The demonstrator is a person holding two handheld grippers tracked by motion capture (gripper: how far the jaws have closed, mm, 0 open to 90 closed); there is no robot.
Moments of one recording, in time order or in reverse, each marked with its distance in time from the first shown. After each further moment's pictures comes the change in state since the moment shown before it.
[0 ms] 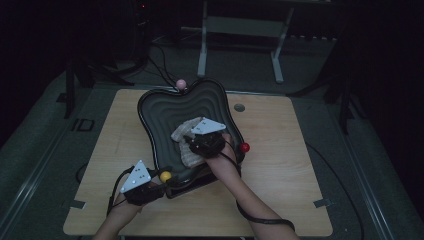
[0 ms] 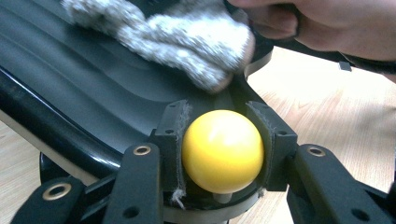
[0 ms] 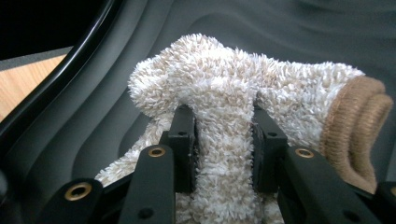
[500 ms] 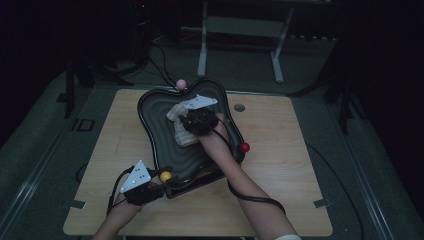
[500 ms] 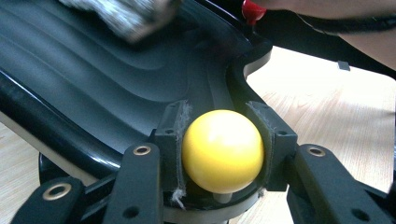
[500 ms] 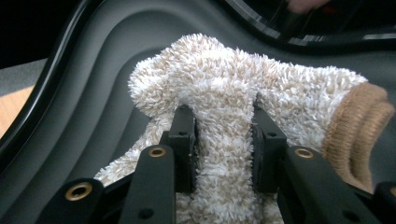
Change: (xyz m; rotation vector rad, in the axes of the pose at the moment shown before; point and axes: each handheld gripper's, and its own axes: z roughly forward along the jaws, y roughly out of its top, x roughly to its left) left arm 0.001 0.000 0.000 0.000 -0.005 0.003; right arm -0.026 0.047 0.027 0.017 -0.030 0.030
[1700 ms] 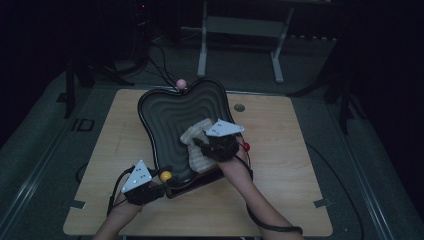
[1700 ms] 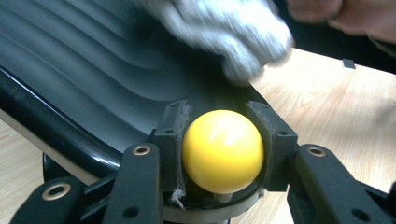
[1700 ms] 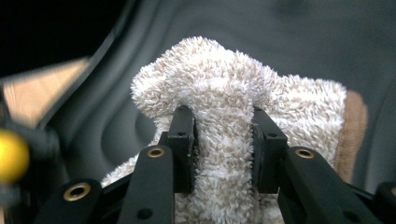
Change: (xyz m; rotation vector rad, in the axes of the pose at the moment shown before) left arm -0.001 0.001 0.001 0.009 0.014 0.004; right arm 0.007 -0.049 -0.062 -0.064 0.076 0.023
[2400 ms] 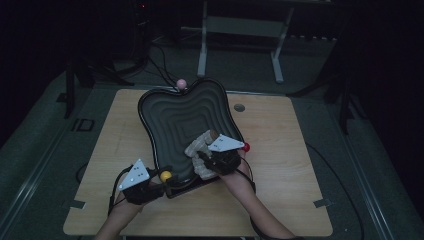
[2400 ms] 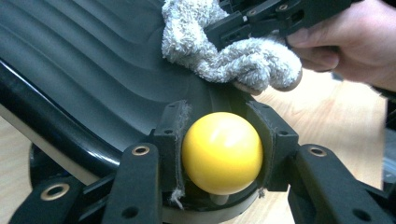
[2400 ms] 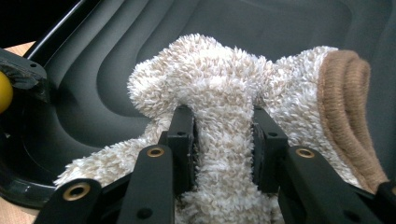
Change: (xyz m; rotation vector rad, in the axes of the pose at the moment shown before) left arm 0.001 -0.001 0.000 -0.015 -0.016 -0.027; right arm 0.012 -0.047 0.002 0.056 -0.025 -0.009
